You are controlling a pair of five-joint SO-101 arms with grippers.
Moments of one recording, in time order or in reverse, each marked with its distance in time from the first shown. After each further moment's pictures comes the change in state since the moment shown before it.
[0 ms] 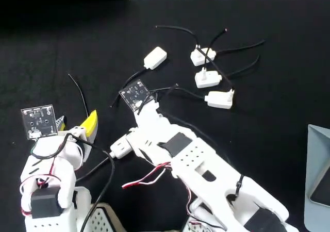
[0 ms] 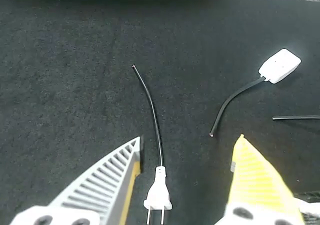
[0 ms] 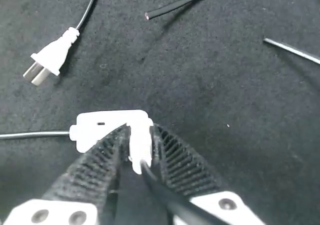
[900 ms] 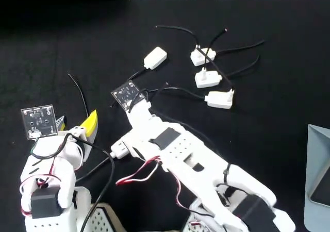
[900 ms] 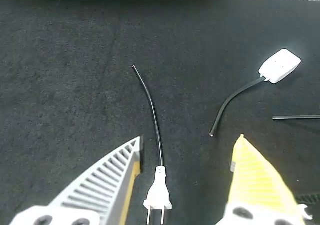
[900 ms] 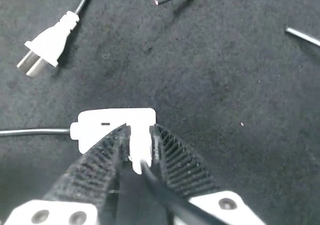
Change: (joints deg) left arm 0.0 0.0 0.0 0.0 0.0; right arm -1.7 9.8 -4.7 0.5 -0.3
